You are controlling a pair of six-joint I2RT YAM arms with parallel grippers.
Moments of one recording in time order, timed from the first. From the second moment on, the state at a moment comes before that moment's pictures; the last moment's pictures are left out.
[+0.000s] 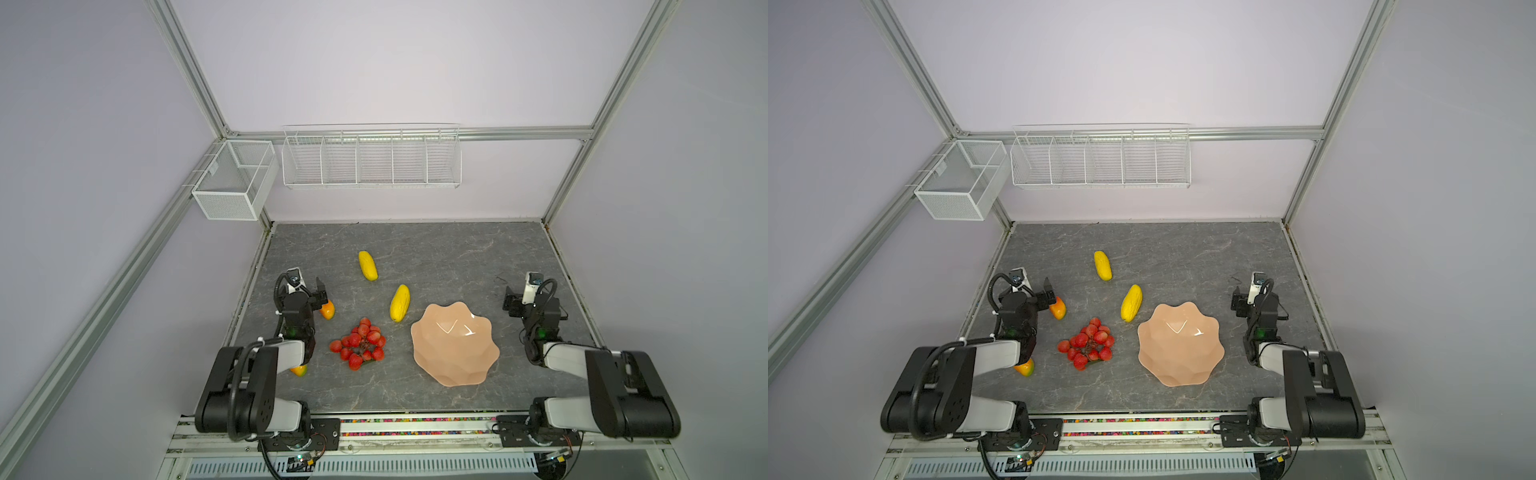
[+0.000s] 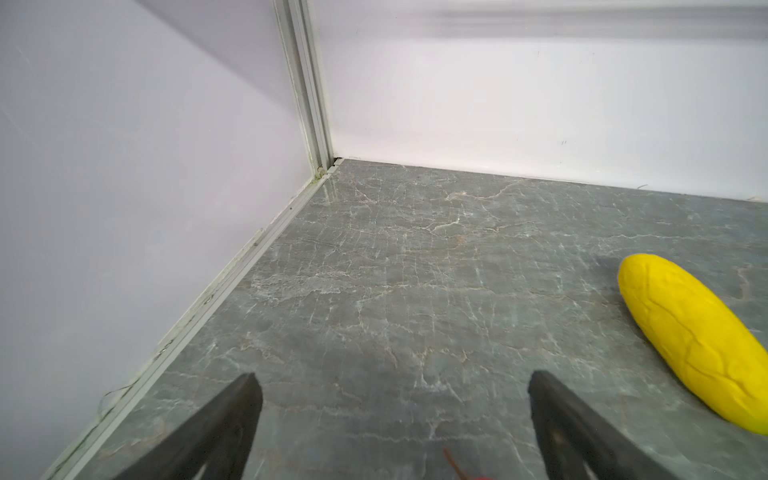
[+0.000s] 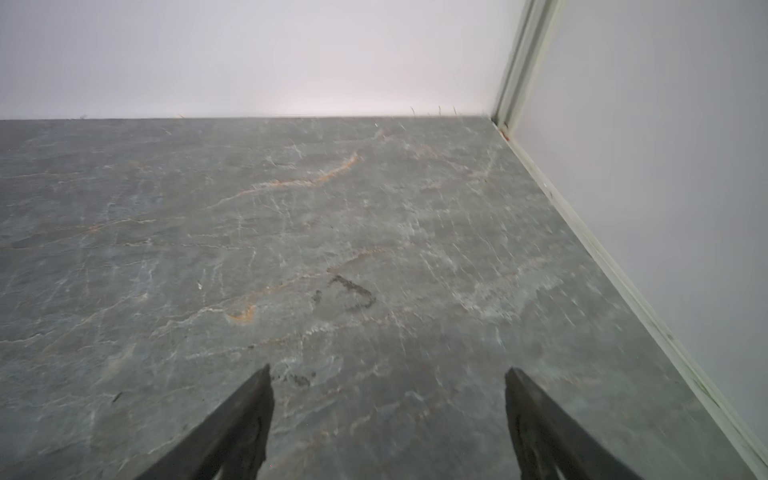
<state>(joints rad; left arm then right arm) -0.12 1.33 0.34 0.78 -0.31 -0.04 0.00 1.28 0.32 0.64 0.13 0.03</state>
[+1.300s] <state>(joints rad) -0.24 0.69 0.98 -1.15 0.28 -0.52 1.15 1.77 1.11 0.07 -0.12 0.04</state>
